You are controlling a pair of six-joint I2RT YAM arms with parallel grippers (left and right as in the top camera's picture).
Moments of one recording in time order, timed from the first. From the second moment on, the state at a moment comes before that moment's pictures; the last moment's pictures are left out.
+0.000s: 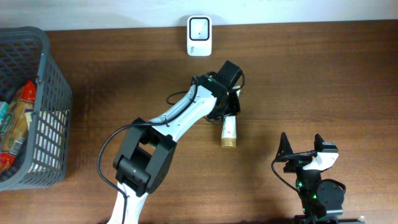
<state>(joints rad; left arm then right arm) -0.66 2.20 1.75 -0.79 0.18 -0.80 0.01 0.01 0.01 -0.08 0.02 0.19</state>
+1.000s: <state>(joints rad) 0.68 1.86 1.32 -0.74 -0.04 0.23 0.01 0.01 0.01 -0.08 0.02 0.18</state>
